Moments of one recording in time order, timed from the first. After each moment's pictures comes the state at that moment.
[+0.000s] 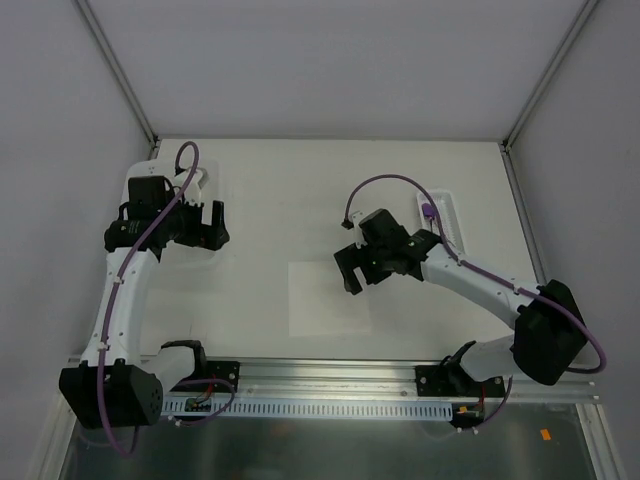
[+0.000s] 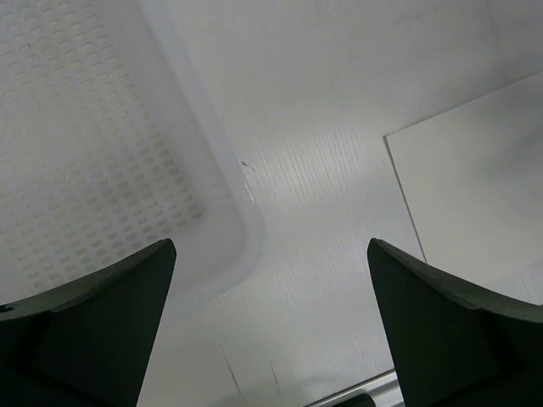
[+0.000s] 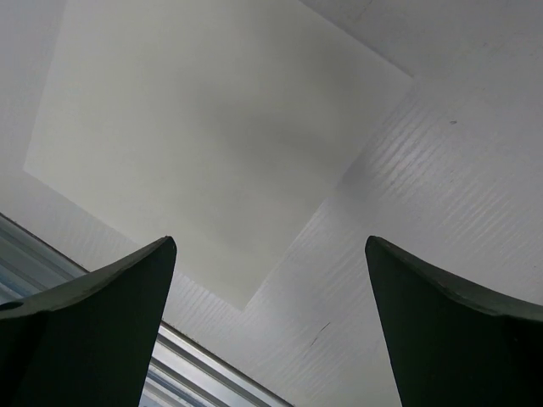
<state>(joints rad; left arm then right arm) 0.07 1.07 1.06 -0.81 0.39 0.18 0.77 1.39 0.98 -0.61 -0.06 0.18</state>
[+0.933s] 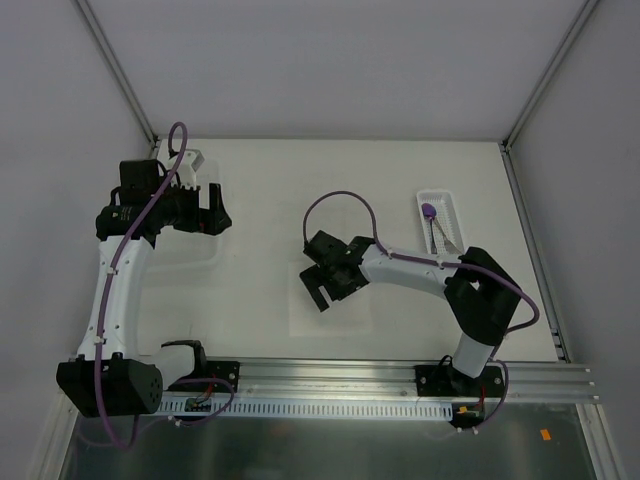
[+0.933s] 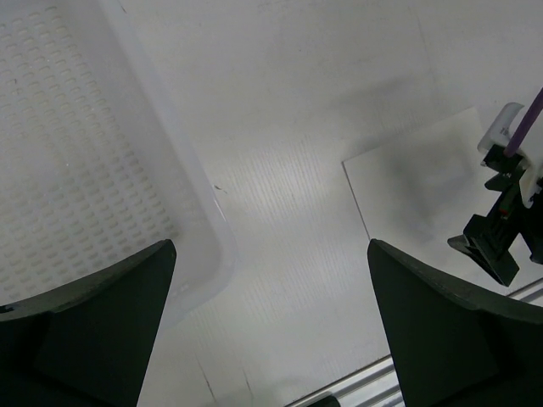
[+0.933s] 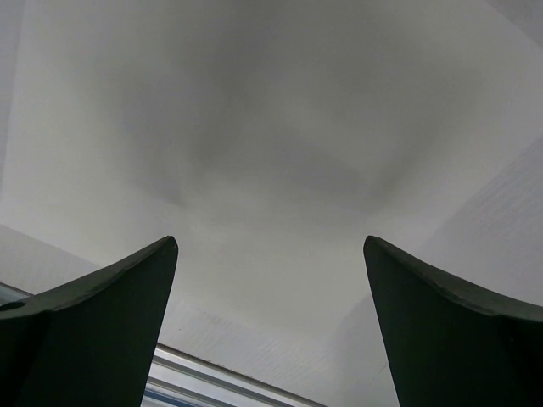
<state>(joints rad) 0.07 1.13 1.23 -0.87 0.46 0.11 1.01 1.76 1.17 -0.69 0.11 0.35</state>
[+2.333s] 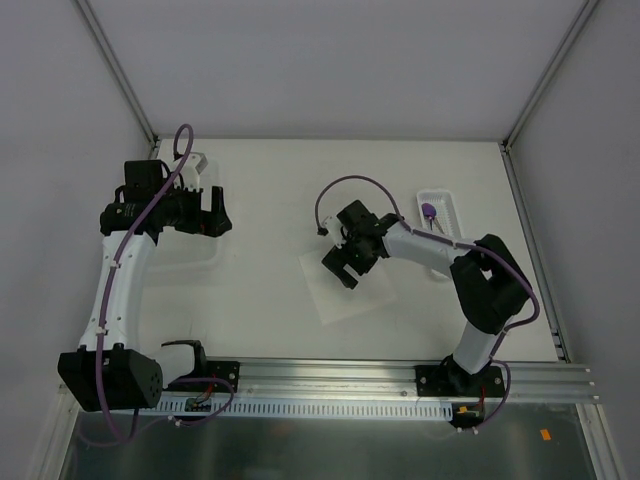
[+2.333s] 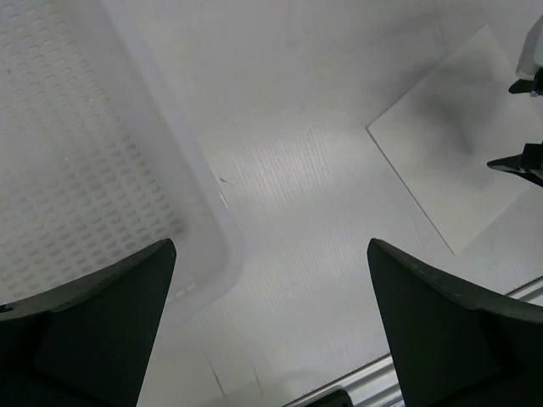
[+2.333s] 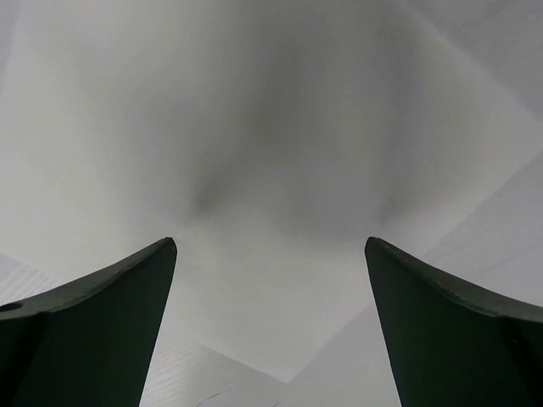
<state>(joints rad) 0.07 1.16 1.21 -0.87 0.46 0.15 0.73 1.76 1.13 -0.58 -0.08 -0.21</state>
